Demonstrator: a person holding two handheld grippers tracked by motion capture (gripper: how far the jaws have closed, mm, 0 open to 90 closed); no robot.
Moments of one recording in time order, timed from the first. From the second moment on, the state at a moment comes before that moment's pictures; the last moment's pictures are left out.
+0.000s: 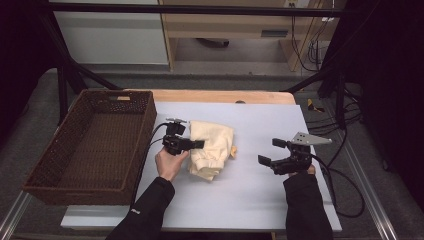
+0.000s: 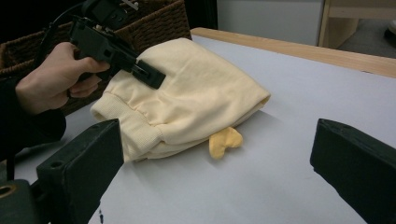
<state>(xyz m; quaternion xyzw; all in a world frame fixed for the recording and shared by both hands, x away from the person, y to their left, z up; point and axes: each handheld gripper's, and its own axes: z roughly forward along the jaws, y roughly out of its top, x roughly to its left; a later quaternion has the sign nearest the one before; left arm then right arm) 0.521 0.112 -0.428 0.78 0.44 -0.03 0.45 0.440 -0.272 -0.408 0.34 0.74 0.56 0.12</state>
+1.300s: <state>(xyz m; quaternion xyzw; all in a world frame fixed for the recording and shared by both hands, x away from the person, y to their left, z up) 0.507 0.110 -0.398 0.77 0.41 -0.02 0.48 0.439 -0.272 -0.407 0.34 0.74 0.57 0.12</state>
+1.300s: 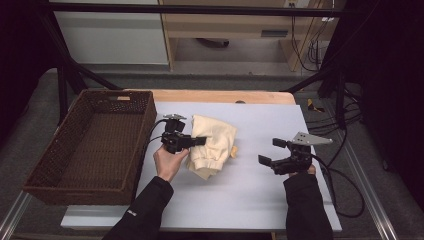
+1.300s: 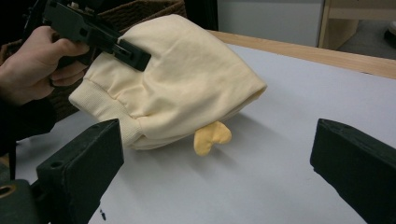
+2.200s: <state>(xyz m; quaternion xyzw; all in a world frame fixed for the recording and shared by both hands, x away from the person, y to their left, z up) 0.491 0.125 -0.358 0.77 0.39 0.00 0.50 0.439 -0.272 -0.407 0.34 0.74 0.56 0.12</state>
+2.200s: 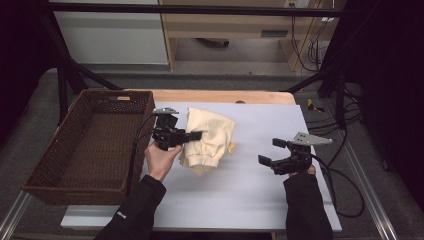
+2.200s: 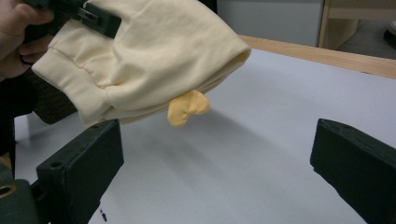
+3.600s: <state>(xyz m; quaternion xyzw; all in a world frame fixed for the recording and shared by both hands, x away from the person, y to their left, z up) 0.471 0.166 -0.306 0.76 0.37 0.03 0.53 0.439 -0.272 -0.408 0.34 0.74 0.56 0.12</state>
